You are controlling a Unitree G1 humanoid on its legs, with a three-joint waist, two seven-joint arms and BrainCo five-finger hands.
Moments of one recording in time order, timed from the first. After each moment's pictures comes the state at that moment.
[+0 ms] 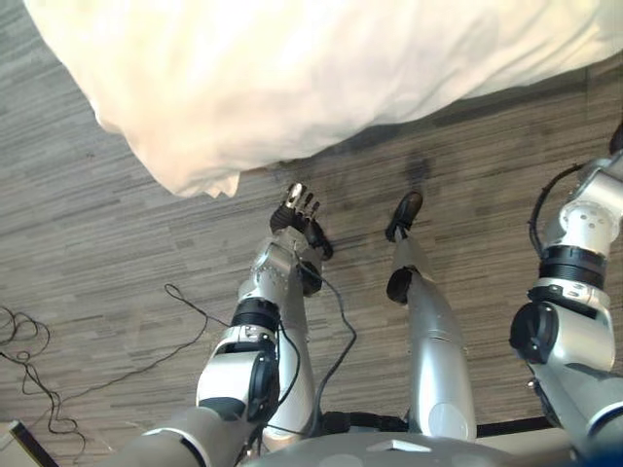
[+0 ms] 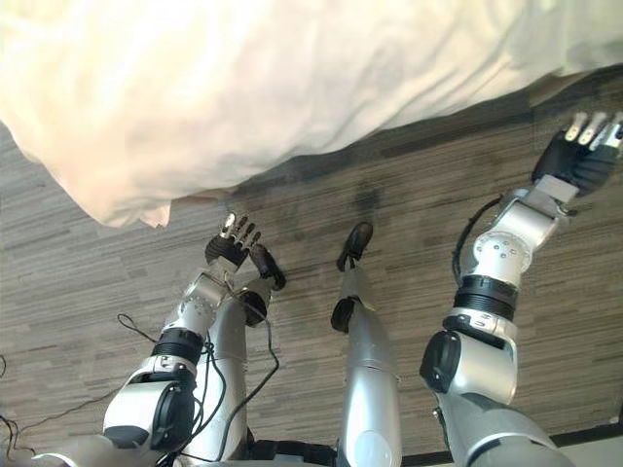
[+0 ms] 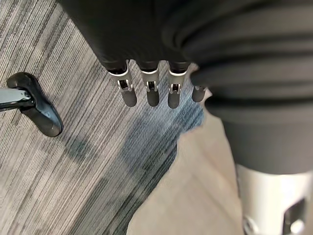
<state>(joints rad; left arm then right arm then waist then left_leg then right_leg) -0.58 -0.01 0.24 0.79 -0.77 0.10 -0.13 -0.79 -0.42 -0.58 0.50 1.40 -0.36 0.19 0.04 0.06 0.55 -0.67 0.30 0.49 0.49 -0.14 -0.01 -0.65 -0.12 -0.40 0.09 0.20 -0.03</state>
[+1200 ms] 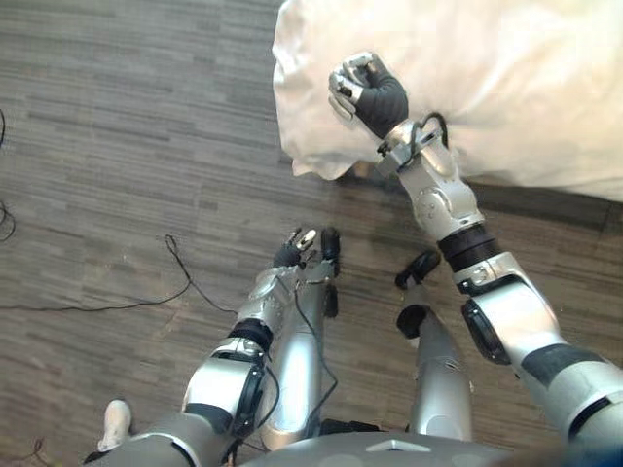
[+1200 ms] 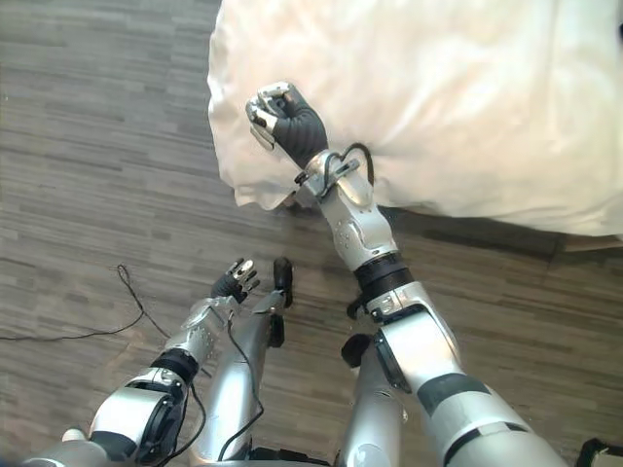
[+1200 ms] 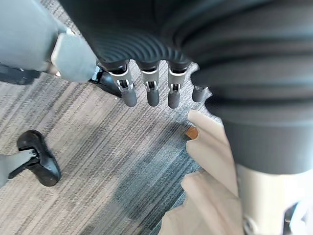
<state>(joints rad) -0.57 0.03 0.02 1.01 -0.68 -0.06 -0.16 -0.98 -0.11 0.26 0.51 0.66 -0.15 0.34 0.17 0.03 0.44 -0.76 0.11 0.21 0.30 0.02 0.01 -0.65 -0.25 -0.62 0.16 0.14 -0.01</state>
